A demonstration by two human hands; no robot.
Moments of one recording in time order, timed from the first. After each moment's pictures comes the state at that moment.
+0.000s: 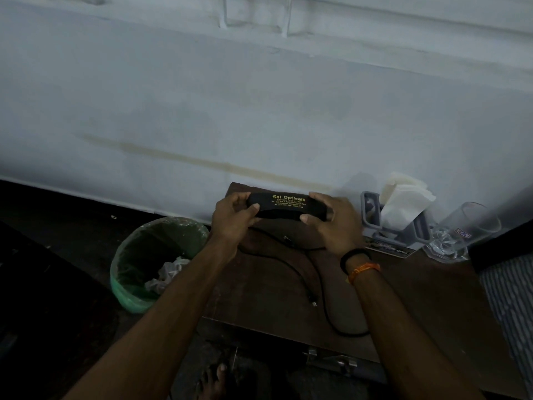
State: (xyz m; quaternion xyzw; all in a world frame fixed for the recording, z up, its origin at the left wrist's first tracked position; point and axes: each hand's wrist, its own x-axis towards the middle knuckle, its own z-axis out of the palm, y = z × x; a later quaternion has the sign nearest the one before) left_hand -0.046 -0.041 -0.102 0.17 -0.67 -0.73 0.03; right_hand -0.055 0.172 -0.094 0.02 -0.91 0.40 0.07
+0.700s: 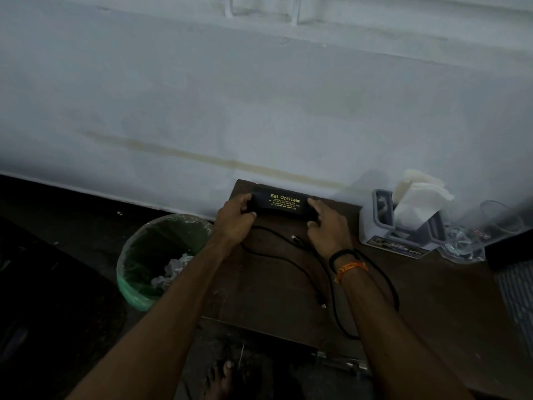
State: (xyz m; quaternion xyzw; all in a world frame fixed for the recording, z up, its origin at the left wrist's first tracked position) left_hand -0.064 -0.064 -0.127 0.11 -0.84 -0.54 -0.04; right_hand -0.066 0.148 -0.127 -0.02 -0.93 0.36 -0.01
